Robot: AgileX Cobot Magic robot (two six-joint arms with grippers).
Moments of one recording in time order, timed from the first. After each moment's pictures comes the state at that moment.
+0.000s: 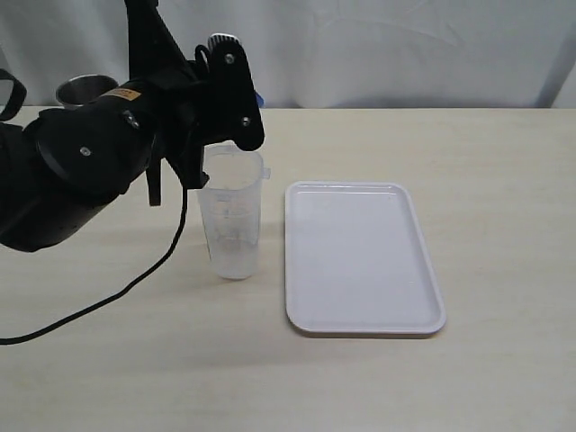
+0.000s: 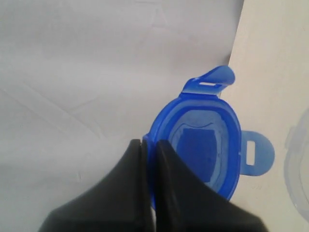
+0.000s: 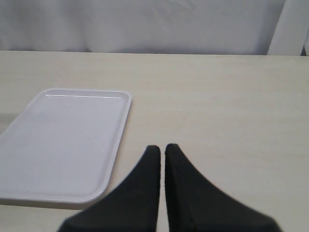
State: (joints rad) left arm -0.77 1.59 -0.90 -1.02 -0.60 2.11; right arm 0.02 0.00 0.00 0.02 0.35 -0.03
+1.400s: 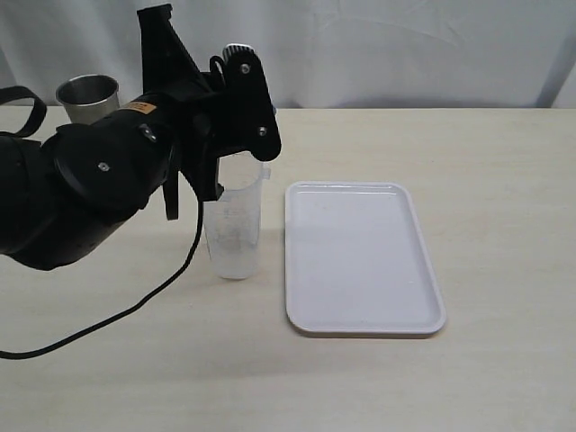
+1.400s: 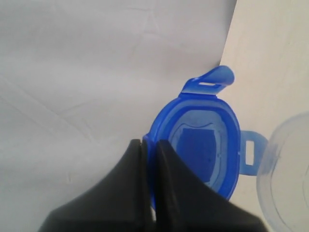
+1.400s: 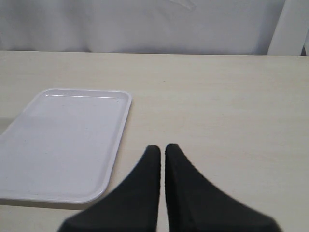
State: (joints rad) left arm -0.82 1.60 -0.90 -1.08 -0.64 2.11; right arm 0.02 0.00 0.00 0.02 0.35 -0.03
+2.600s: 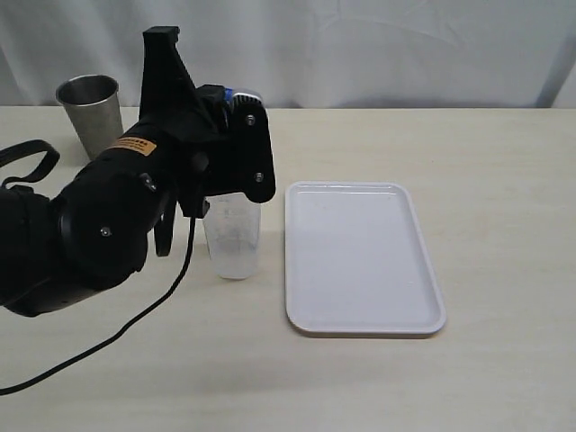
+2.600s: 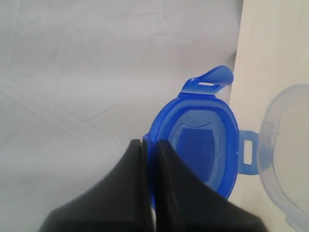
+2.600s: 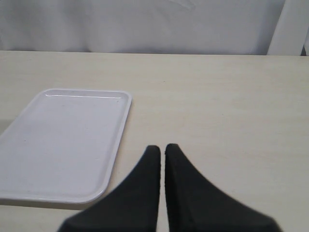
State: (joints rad) left arm -0.88 1.60 -0.79 -0.96 -0.79 2.11; right arm 0.02 0.00 0.00 0.02 0.35 -0.03
